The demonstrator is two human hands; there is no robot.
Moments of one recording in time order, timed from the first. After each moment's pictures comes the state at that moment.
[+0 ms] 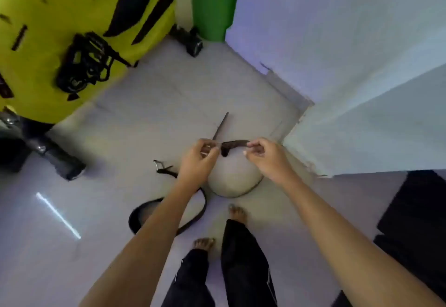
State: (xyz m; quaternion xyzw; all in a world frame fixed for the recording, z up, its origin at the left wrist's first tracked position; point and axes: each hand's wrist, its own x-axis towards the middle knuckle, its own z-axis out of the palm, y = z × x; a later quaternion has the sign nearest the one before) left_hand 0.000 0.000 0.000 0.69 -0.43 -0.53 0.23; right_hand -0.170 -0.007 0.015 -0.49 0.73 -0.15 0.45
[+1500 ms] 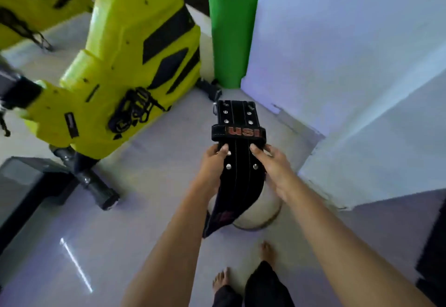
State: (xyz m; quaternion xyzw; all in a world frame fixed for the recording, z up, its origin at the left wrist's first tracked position) left_hand 0.001 0.000 0.091 0.60 -0.25 -0.65 0.39; right_hand -0.136 0.003 0.086 -0.30 0.63 -0.38 0.61
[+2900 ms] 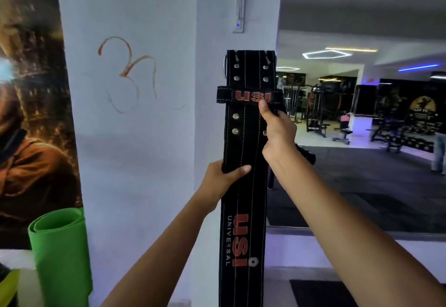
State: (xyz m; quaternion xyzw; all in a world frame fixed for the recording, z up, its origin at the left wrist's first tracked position) left_hand -0.270 0.112 0.520 0.09 -0.70 -0.62 0.35; right_hand -0.347 0.195 0.622 -0.24 0.49 -0.83 0.08
